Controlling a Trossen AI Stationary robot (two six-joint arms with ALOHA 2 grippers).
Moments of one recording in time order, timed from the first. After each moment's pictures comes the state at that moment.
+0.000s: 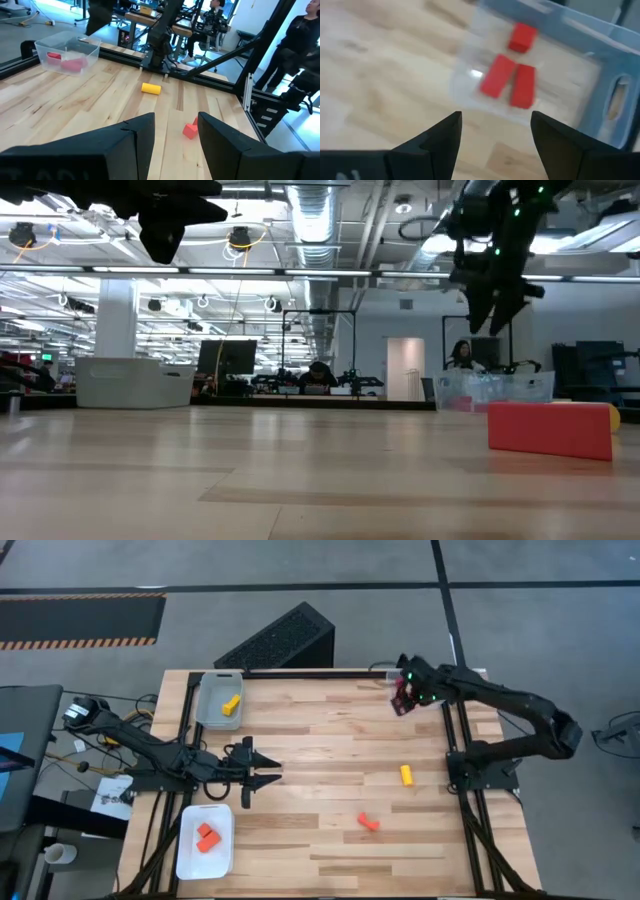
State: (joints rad) left arm -0.38 0.95 0.43 0.35 -0.44 -0.34; right arm -0.68 1.22 0.98 -0.90 0.22 0.39
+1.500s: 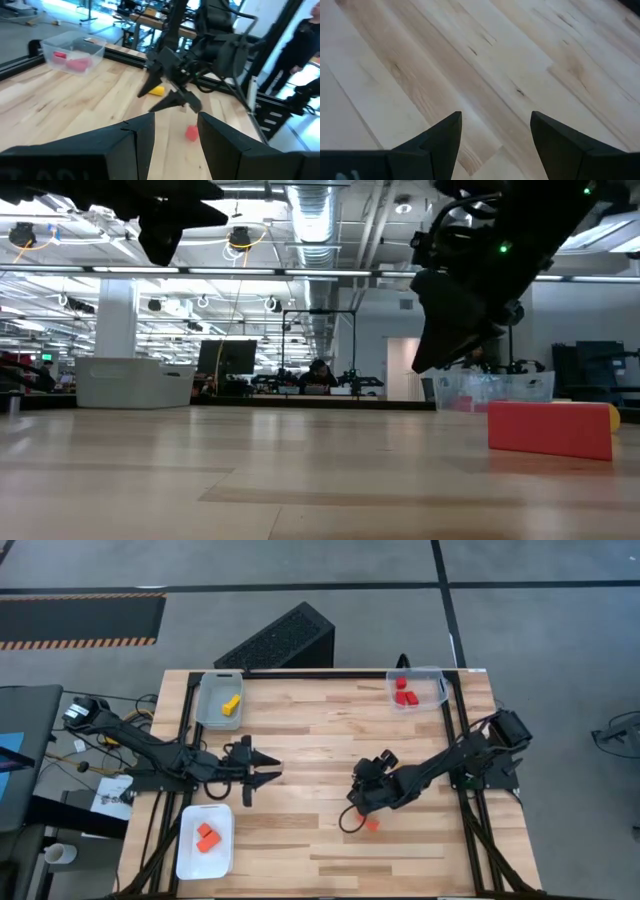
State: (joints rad) left arm -0.38 0.95 0.43 0.35 -0.47 -0.36; right arm 0.37 1.71 0.97 -0.50 0.74 0.92
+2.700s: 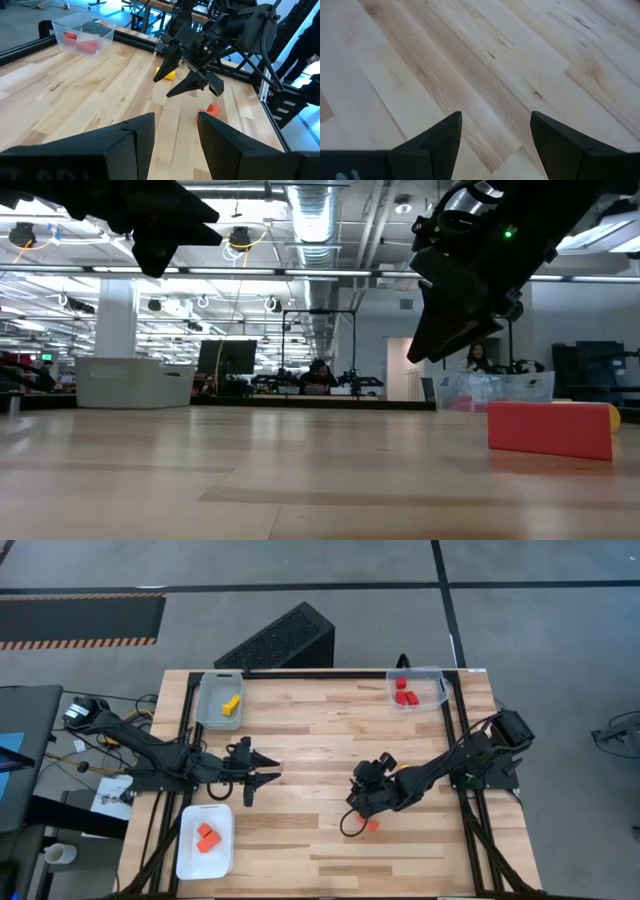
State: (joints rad) left arm -0.38 0.95 0.43 0.24 -0.48 -0.42; right arm 0.39 1.69 0.97 -0.45 0.72 0.92
